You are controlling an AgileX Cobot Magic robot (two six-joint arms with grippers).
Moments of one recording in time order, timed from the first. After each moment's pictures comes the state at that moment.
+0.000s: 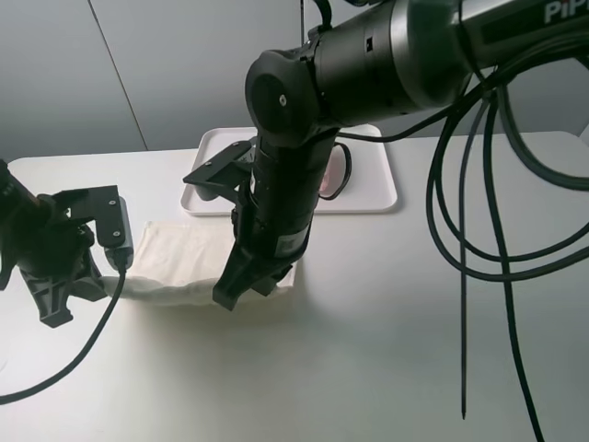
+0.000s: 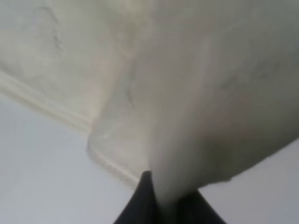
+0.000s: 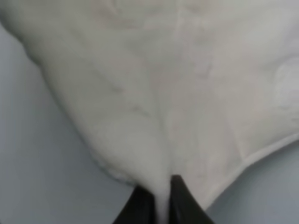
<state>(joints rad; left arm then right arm) -0.20 1.60 -0.72 -0.16 0.61 1.03 0.89 1.95 -1.32 0.17 0.88 -0.23</state>
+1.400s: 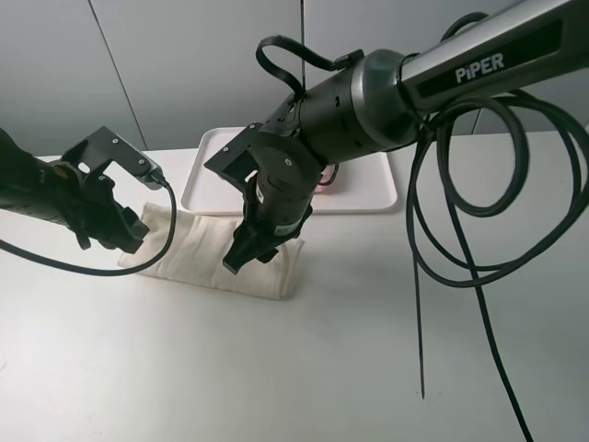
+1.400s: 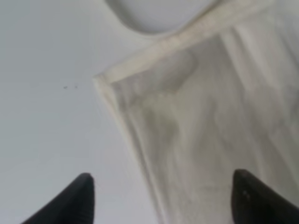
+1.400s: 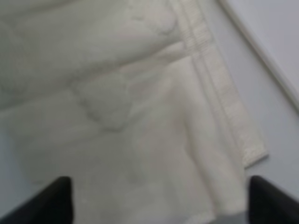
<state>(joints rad) -0.20 1.70 -0.72 -0.21 0.07 0.65 0.87 2.07 -1.32 -0.27 0.53 0.21</state>
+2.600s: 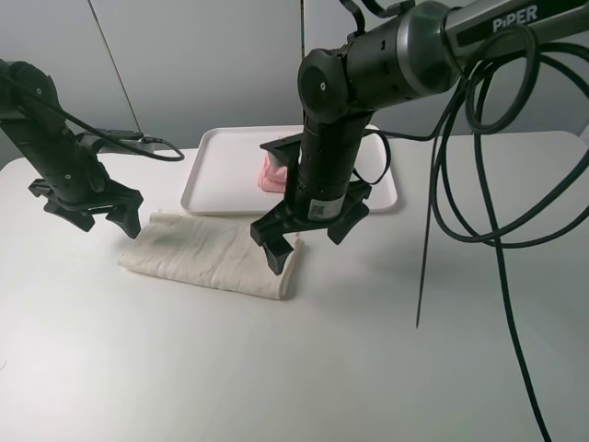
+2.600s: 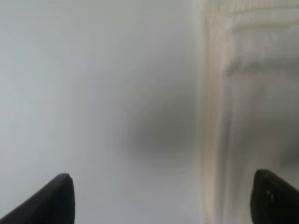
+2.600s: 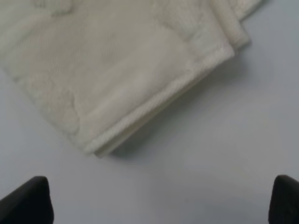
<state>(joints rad) -0.08 2.01 -1.23 -0.02 0.76 0.13 0.70 2.07 -1.40 0.14 0.93 0.03</state>
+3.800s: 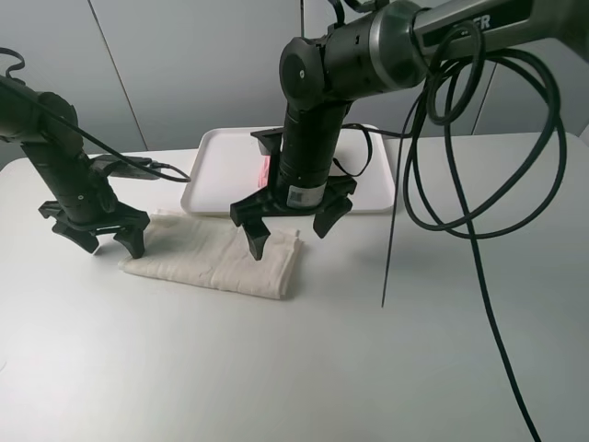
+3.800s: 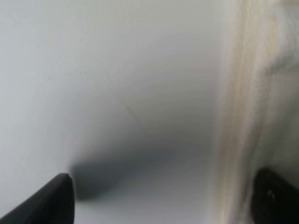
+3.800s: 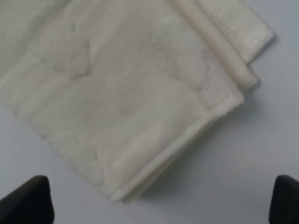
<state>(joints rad) -0.08 2.11 -1.24 0.02 0.77 0.08 0.70 2.18 -1.58 0.17 1.00 0.14</state>
